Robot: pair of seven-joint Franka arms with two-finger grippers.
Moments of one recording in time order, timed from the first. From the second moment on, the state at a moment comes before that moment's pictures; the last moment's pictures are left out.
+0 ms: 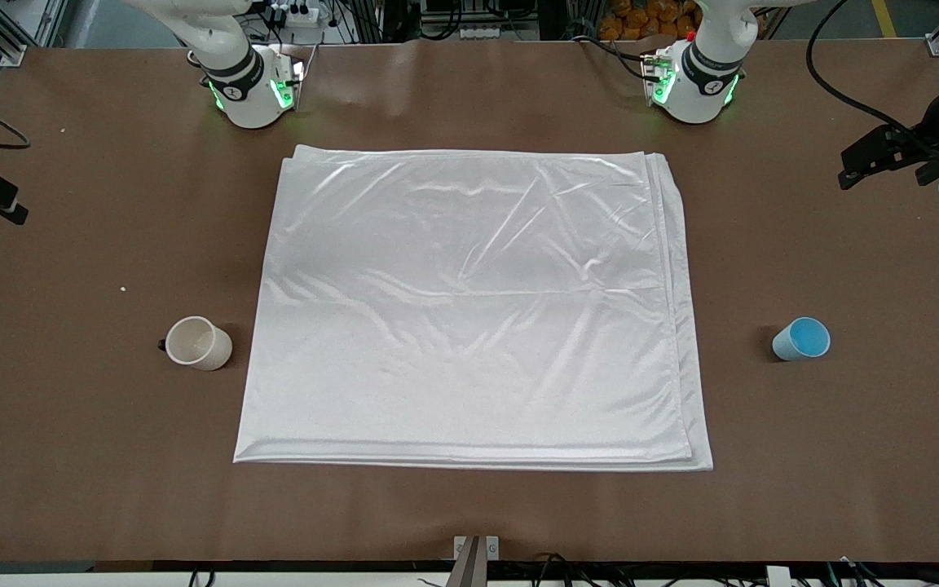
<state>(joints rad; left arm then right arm) -0.01 -0.04 -0.05 -1.55 0.02 1.45 -0.10 -0.09 -0.02 -0.02 -1.56 -0.01 1.59 -0.04</state>
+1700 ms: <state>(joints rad) 0.14 0.30 -0.04 -1.55 0.09 1.58 -0.04 -0.10 0.00 -0.02 -1.88 -0.01 1.91 -0.25</state>
